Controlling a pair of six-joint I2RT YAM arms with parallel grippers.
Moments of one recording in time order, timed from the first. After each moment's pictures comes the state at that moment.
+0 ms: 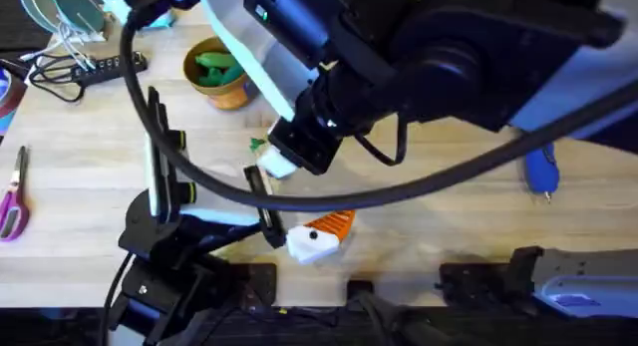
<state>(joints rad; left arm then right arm) -0.35 0.01 0.01 -0.07 0.83 -0.11 1.01 1.56 1.48 -0.92 -0.14 0.02</state>
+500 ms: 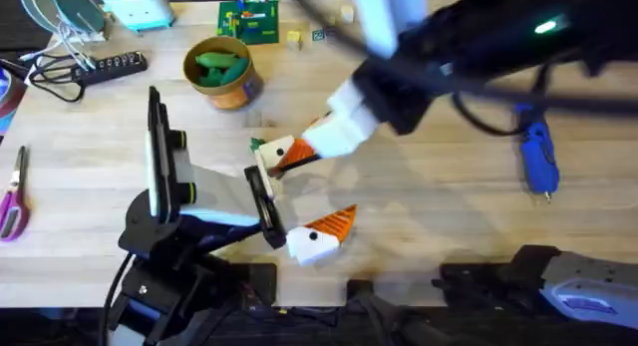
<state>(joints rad) -0.35 0.01 0.01 -0.07 0.83 -0.11 0.82 1.36 1.48 -1.07 -0.14 0.01</state>
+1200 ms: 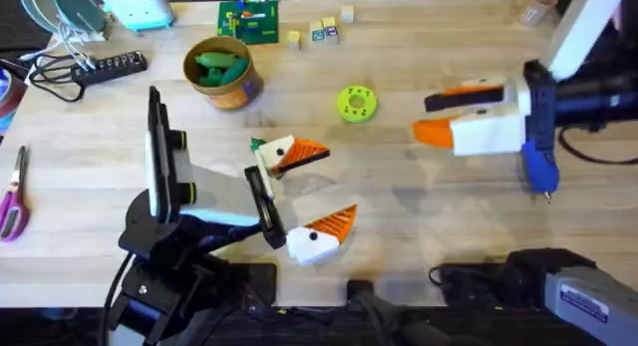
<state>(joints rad) -0.35 0.01 0.01 -0.07 0.84 -0.11 0.04 1.07 1.02 -1.09 -0.99 -0.40</state>
